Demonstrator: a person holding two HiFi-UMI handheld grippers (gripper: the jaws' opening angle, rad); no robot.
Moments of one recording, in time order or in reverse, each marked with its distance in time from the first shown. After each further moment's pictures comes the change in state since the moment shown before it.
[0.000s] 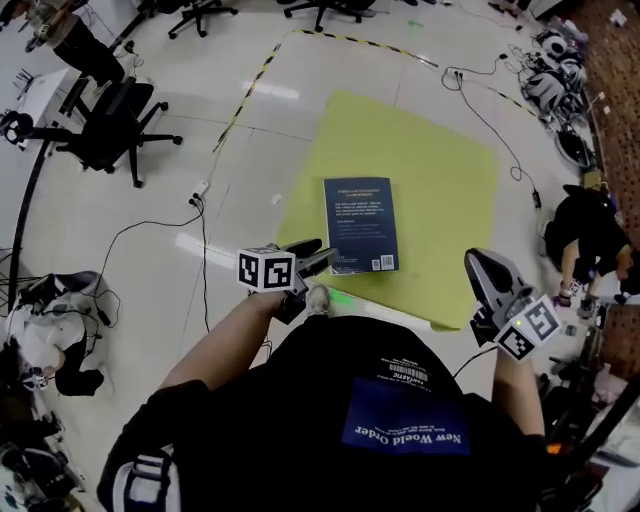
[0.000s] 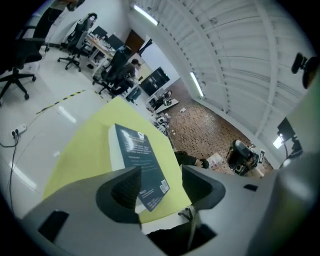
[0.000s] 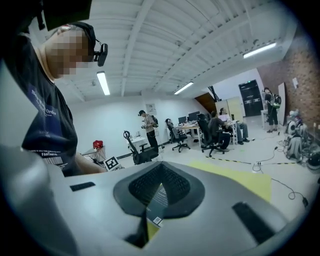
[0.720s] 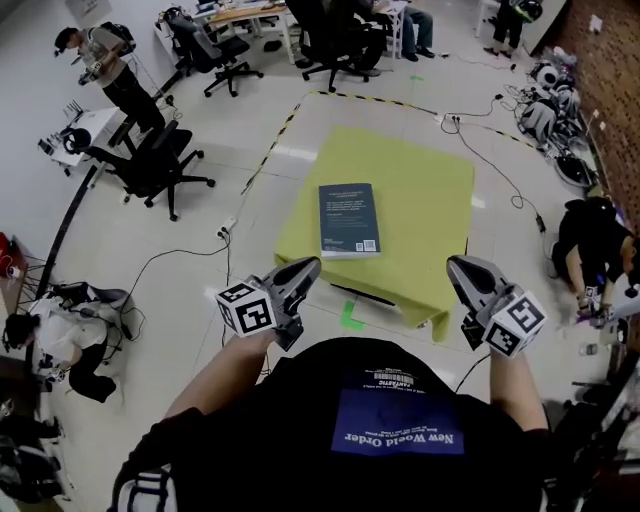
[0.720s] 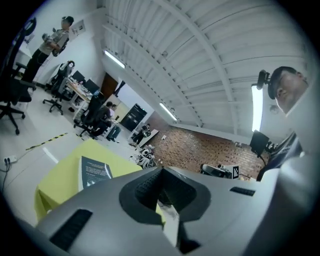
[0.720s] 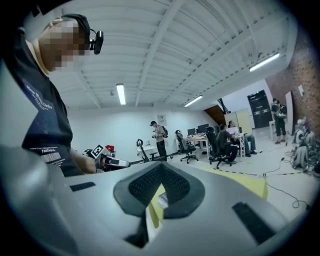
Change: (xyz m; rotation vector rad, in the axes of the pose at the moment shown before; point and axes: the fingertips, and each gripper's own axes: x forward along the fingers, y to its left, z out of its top) left arm -0.106 -0.227 -0.062 0.290 -0.404 -0.108; right arm -0.162 0.078 -0.012 -0.073 -0.132 0.088
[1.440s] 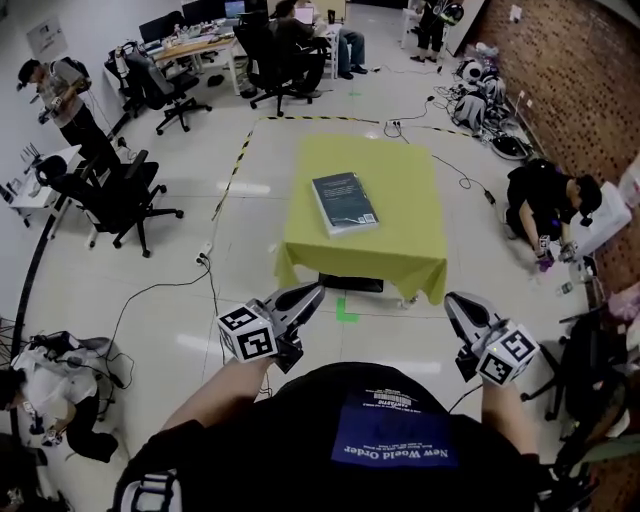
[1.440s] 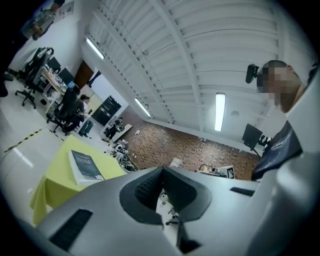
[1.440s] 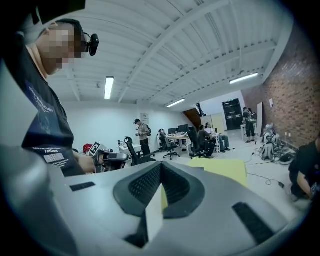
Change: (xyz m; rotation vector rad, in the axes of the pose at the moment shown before) left arm -0.209 -0.067 -0.030 0.067 0.063 -0.322; right arm -0.056 0.270 -0.048 0.038 0.004 -0.305
